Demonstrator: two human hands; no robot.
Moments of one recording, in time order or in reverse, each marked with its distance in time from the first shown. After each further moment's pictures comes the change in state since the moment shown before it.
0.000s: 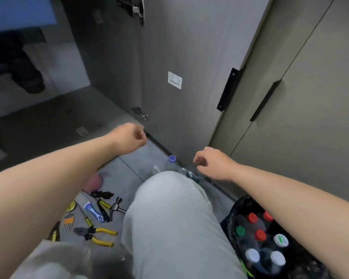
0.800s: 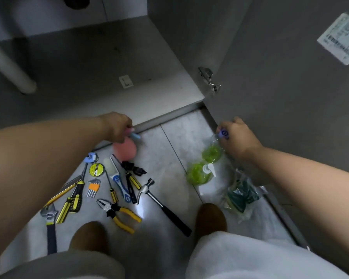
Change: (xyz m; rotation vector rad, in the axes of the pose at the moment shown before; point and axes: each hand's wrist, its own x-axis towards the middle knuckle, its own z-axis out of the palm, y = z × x) left_hand 0.073 -0.257 0.042 0.359 -0.378 -0.300; right_hand 0.249 -0.059 0.084 -0.087 0.048 -0.040
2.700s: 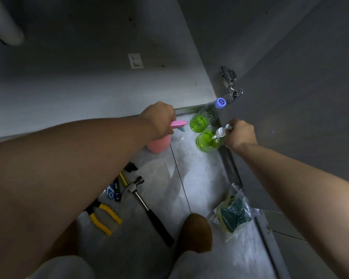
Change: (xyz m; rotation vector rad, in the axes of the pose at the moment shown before) left_hand 0.069 0.068 0.026 -0.396 0.319 0.114; right_hand 0.079 -0.012 0.025 0.061 0.023 0.260
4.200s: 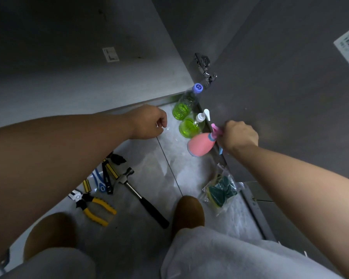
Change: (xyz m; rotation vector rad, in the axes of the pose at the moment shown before) left_hand -0.030 0.012 0.007 -0.152 -0.078 0.204; right_hand -0.061 0.037 -0.021 -0.534 0.050 0.027
